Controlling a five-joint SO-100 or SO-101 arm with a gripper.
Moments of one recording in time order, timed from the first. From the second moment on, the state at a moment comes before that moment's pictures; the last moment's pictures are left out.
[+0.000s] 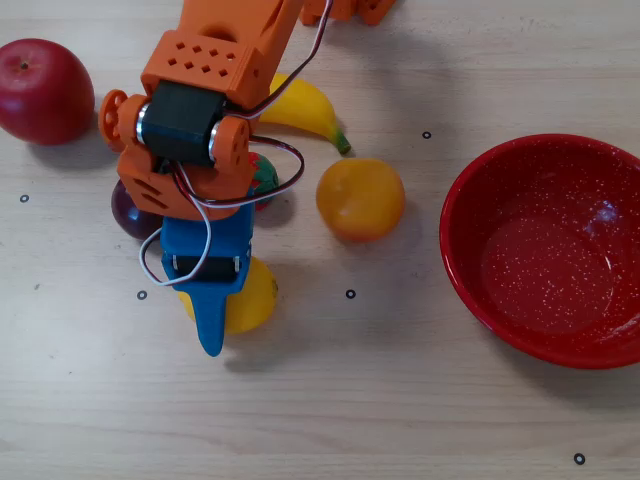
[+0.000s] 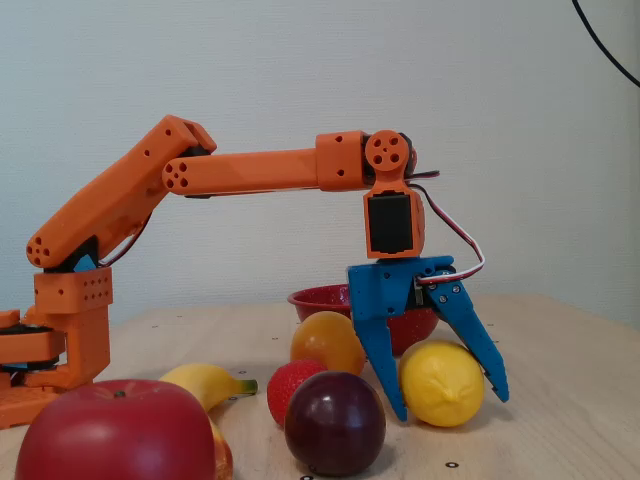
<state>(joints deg) -16.5 33.6 30.3 88.7 22.3</state>
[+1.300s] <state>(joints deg) 3.9 77.6 37.2 103.5 -5.1</state>
